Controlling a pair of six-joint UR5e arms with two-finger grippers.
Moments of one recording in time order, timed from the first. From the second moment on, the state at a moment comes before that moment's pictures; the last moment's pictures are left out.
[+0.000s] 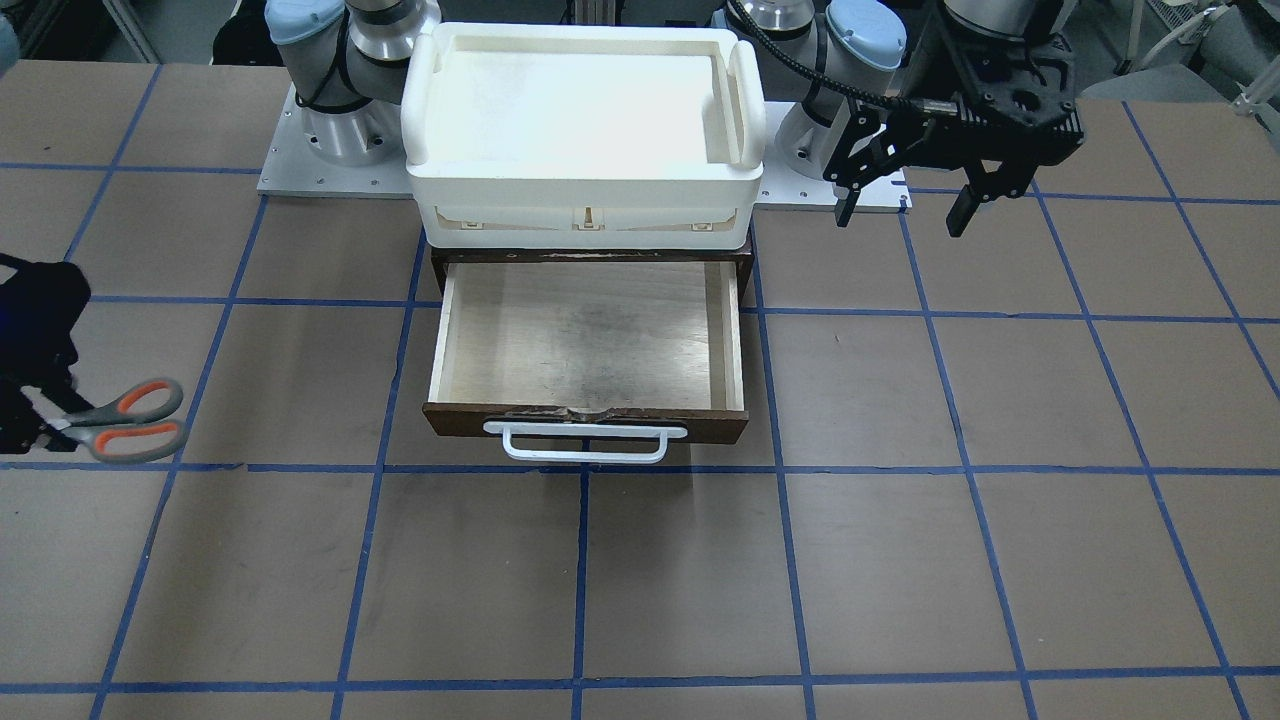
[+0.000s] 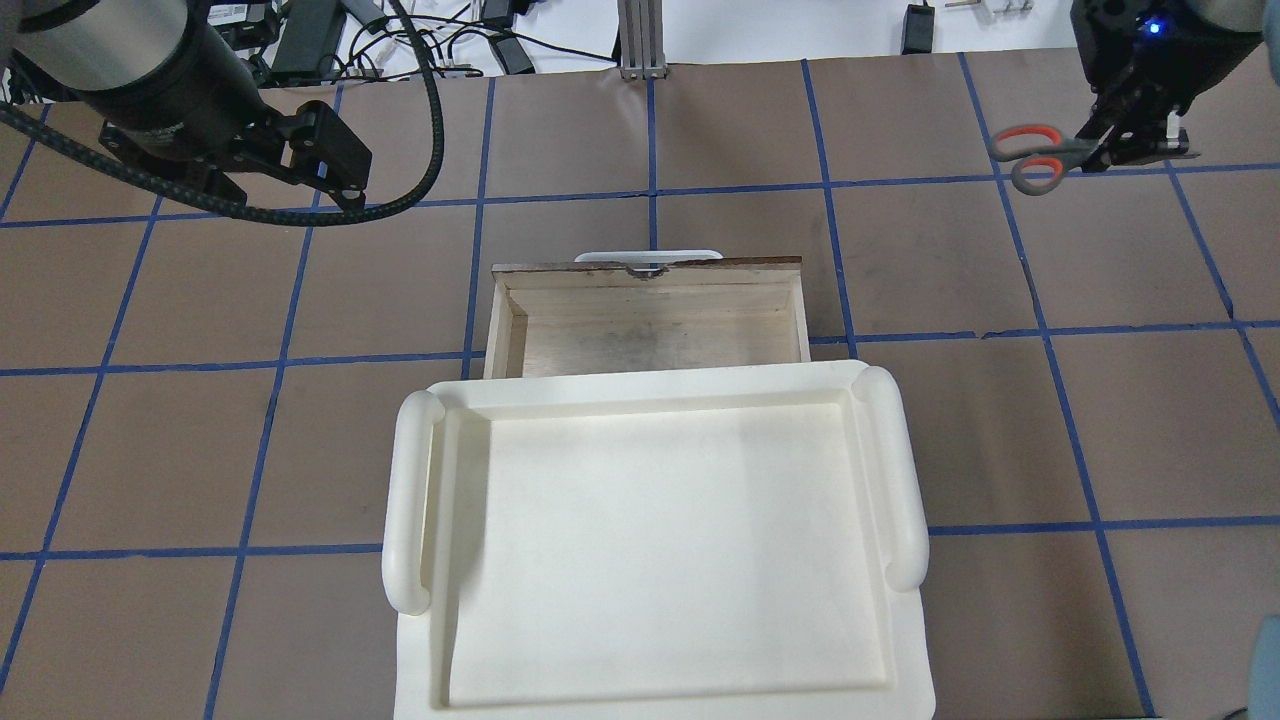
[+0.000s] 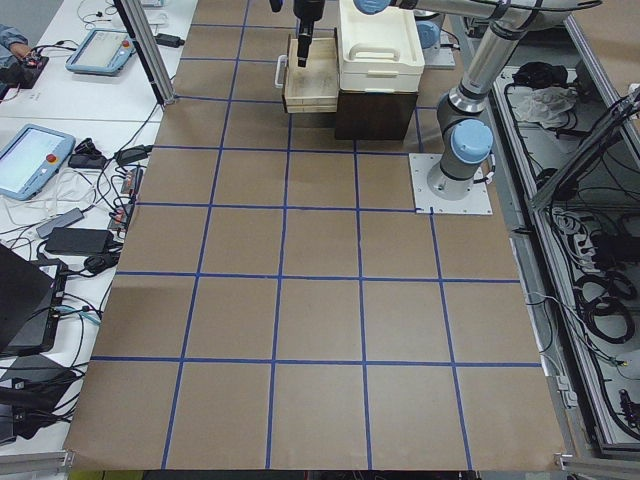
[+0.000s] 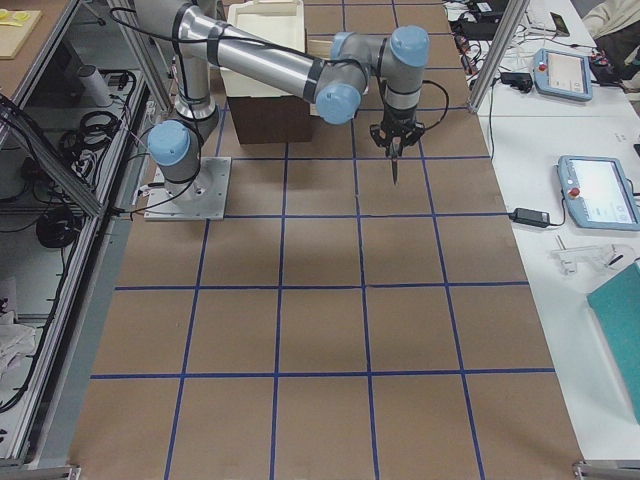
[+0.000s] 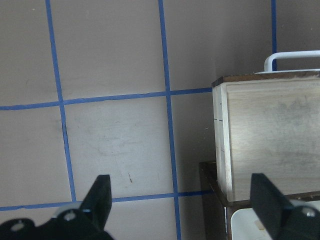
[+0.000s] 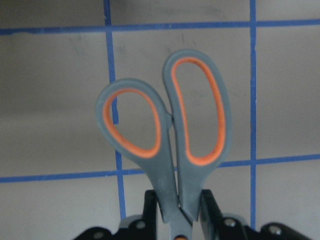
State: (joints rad) left arm -1.55 -1.50 -1.54 -1.56 1.55 0.10; right arm 1.30 -1.37 1.49 -1.77 -1.53 -1.81
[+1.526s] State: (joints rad) left arm -1.55 -1.50 -1.54 -1.56 1.55 0.10; right arm 1.92 -1.32 1.50 -1.75 -1.56 -1.23
